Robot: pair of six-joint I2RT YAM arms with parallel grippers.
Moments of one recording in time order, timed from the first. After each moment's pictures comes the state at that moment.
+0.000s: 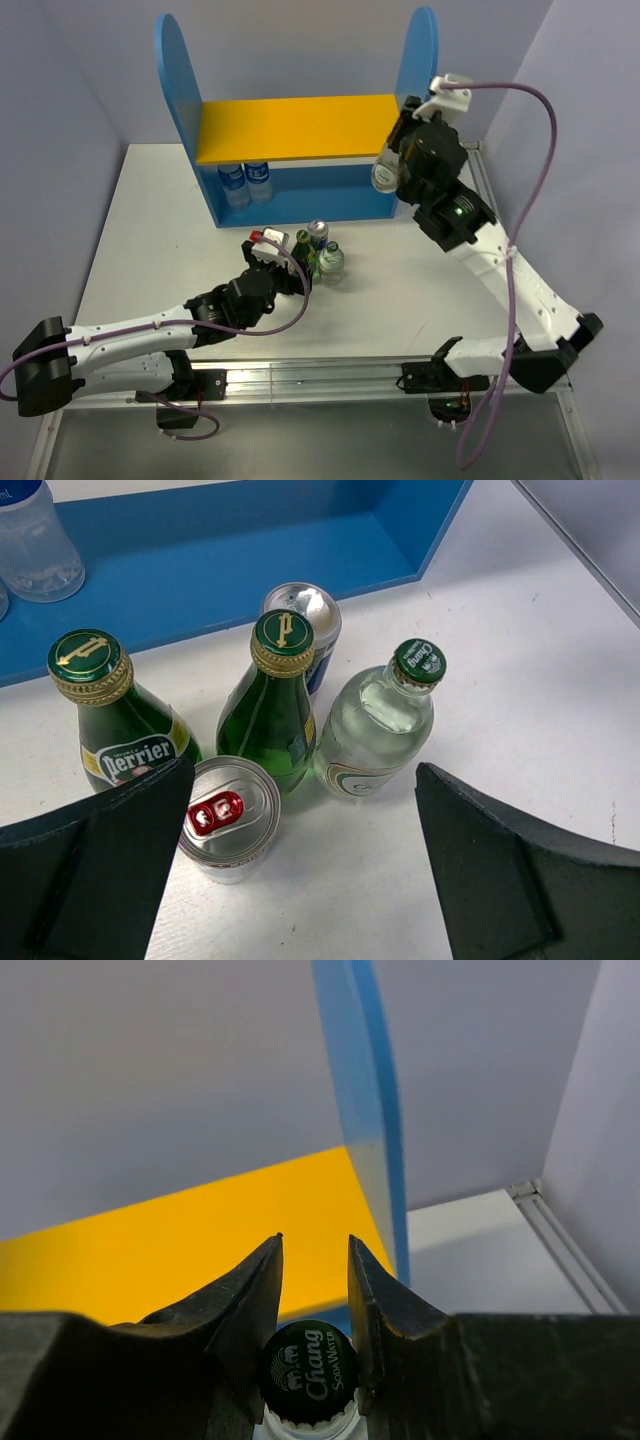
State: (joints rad) left arm -1.14 1.04 0.59 0.20 -0.65 -0.38; right arm 0.66 1.21 1.49 -0.17 0.86 0.12
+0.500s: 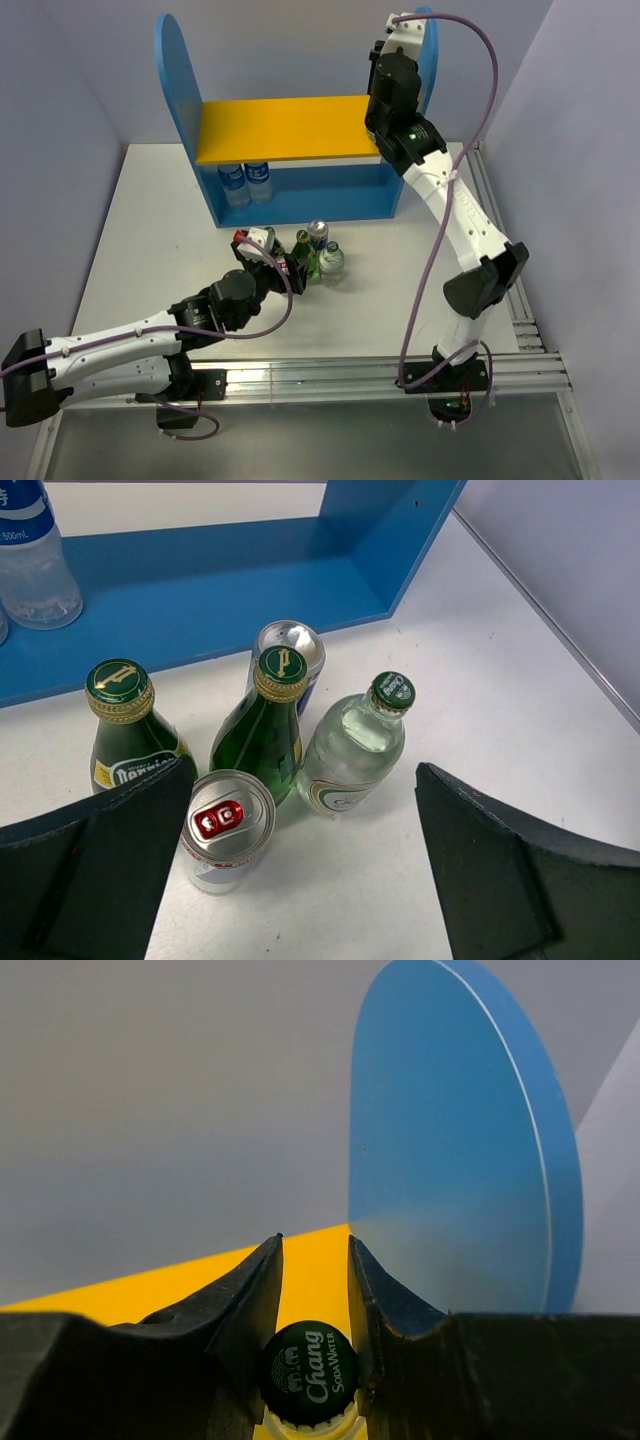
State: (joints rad) left arm -1.14 0.93 0.58 0.19 -0.64 -0.38; right arm 0.52 1.74 2.05 -0.21 0.76 -0.02
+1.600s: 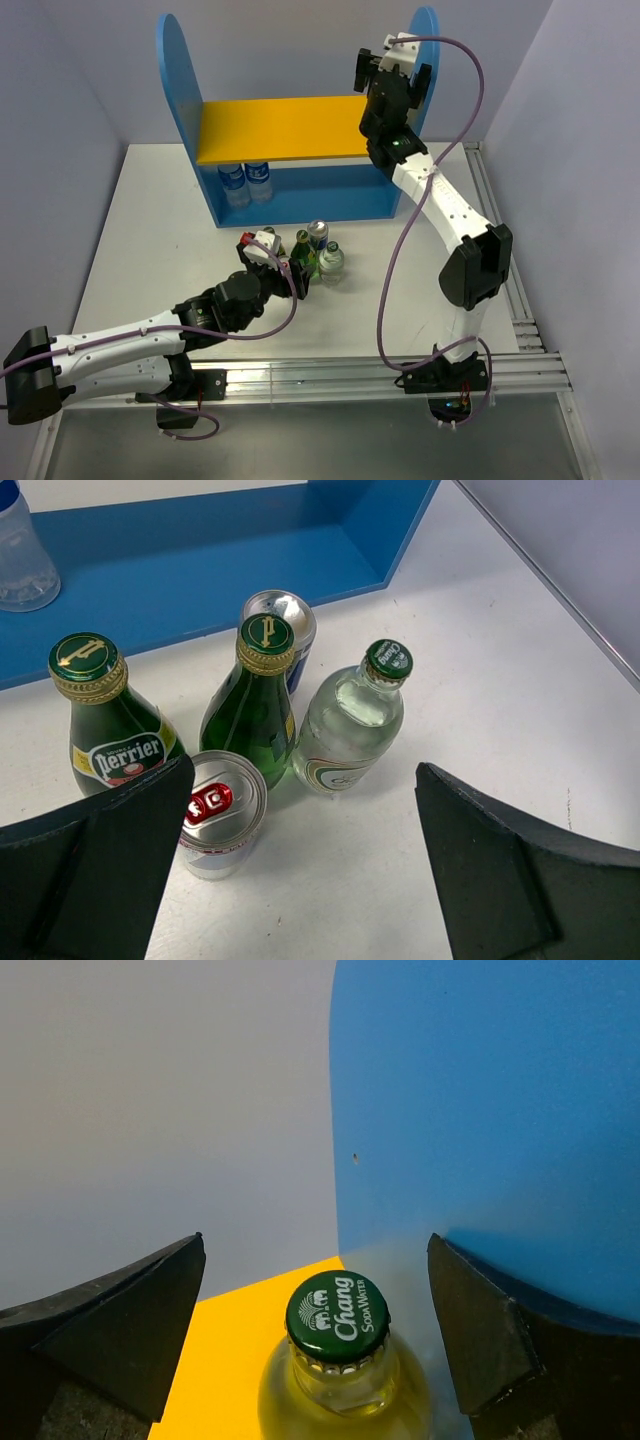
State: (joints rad) left arm -1.14 0.95 0.56 0.19 -0.60 -0.38; right arm 0.44 1.84 1.87 0.18 0.78 -0.08
